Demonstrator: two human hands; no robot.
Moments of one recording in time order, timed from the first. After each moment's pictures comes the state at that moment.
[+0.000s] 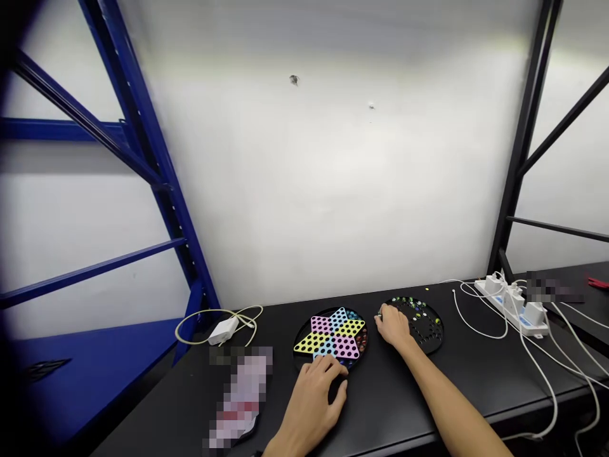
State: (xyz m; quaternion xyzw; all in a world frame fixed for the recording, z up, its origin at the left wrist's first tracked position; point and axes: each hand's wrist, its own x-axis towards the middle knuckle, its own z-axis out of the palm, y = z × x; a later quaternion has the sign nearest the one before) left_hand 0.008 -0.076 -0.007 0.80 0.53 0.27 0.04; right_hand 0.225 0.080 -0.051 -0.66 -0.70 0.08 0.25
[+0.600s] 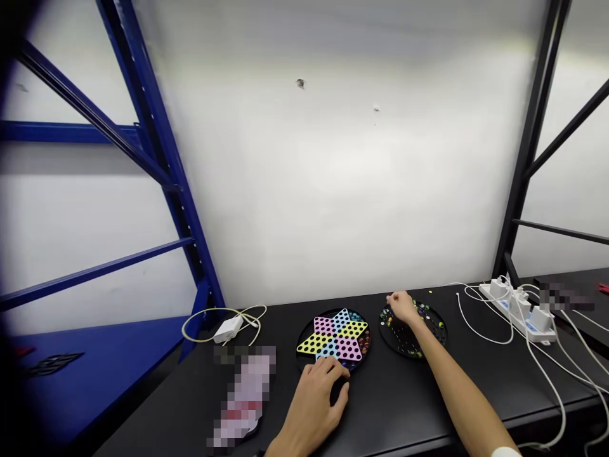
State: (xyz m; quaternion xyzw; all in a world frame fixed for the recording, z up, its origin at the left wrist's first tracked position) left_hand 0.008 -0.078 -0.006 0.80 0.54 0.27 0.05; right_hand 0.257 0.128 -0.035 -0.61 -0.60 0.31 0.42
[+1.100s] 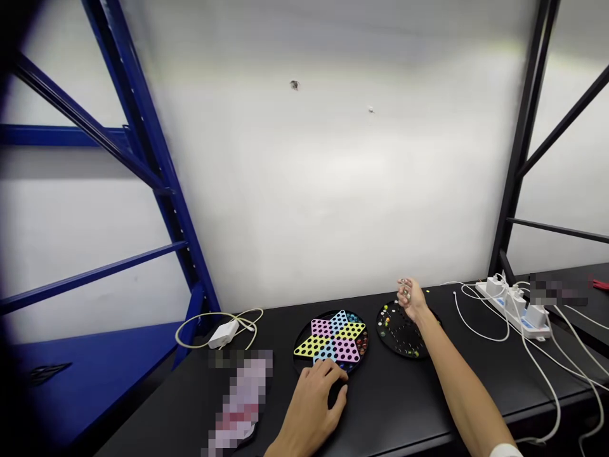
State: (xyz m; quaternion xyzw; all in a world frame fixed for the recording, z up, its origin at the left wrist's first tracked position) left_hand 0.007 -0.077 -0.007 0.80 0.54 0.26 0.06; right_hand 0.279 0.134 -0.019 -0.49 -0.44 0.46 0.60
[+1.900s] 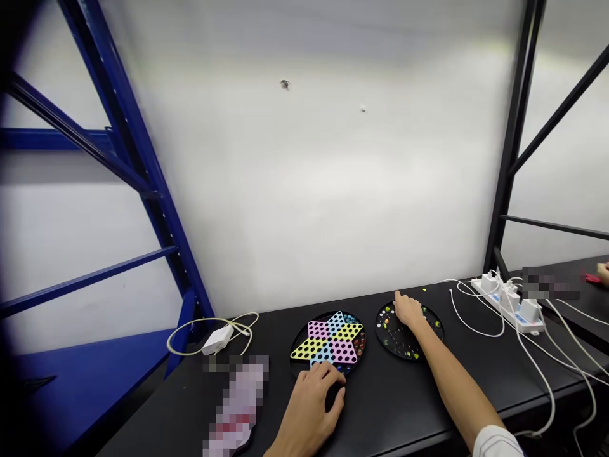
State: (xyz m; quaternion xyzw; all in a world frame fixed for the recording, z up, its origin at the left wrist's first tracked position) left_hand 0.007 -0.075 -0.006 0.81 0.53 0.24 0.05; right_hand 0.280 0.128 -0.046 -0.70 -0.71 0.01 0.07
